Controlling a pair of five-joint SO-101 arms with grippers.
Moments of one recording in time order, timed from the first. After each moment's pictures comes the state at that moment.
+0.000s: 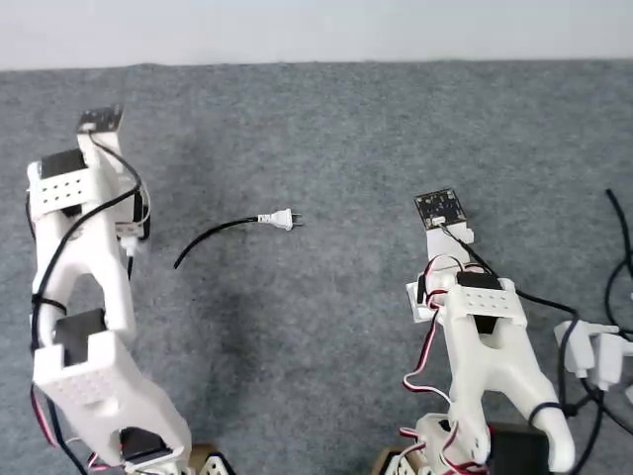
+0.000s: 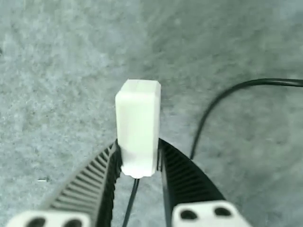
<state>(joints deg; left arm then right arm) -19.9 18.0 -6.8 84.2 -7.6 2.7 -19.3 57.1 41.4 17.3</state>
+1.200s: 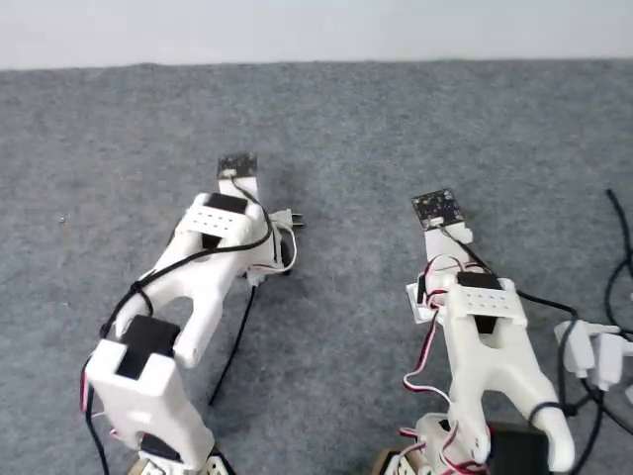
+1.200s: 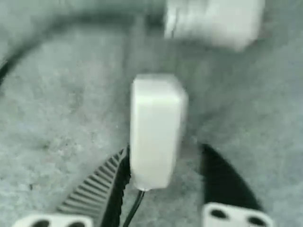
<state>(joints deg) 10.5 16.8 18.0 66.2 25.6 2.7 -19.3 57.1 41.5 18.9</state>
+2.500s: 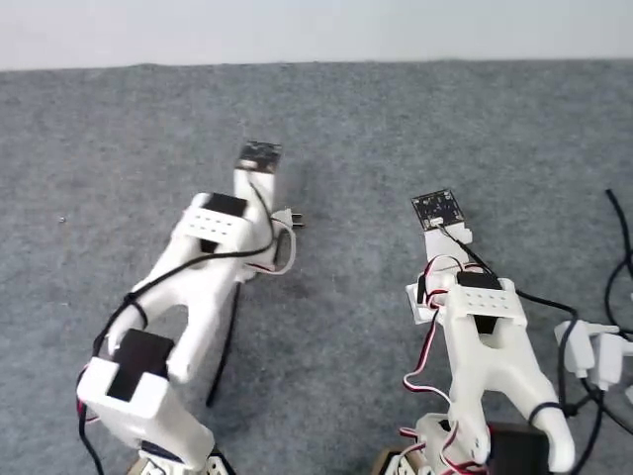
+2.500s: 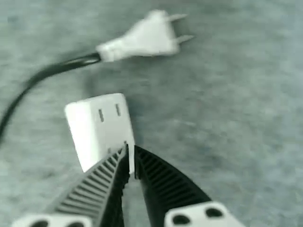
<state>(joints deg) 10.0 10.2 20.0 64.0 11.0 2.7 -19.3 57.1 41.8 18.9</state>
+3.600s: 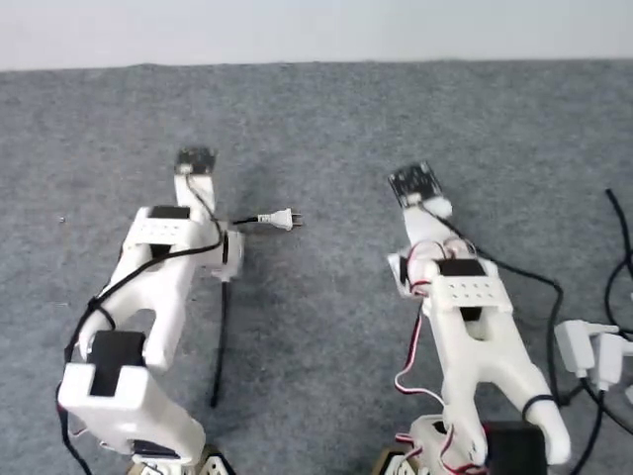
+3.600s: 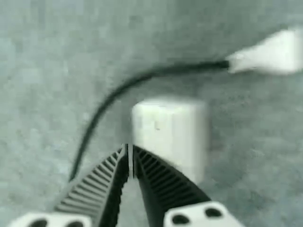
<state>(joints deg) -1.7 10.5 28.8 56.0 6.5 -4.5 -18.2 50.0 33.6 19.1</state>
